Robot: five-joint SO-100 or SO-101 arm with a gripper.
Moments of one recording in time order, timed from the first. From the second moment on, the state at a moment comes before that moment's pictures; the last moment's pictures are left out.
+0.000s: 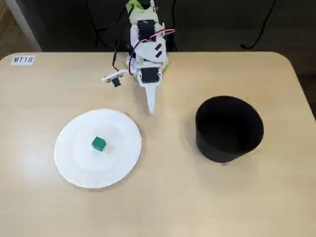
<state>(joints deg) -1.3 184.1 177.5 48.8 -1.6</state>
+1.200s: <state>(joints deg) -4.0 144.1 138.2 46.8 -3.4</state>
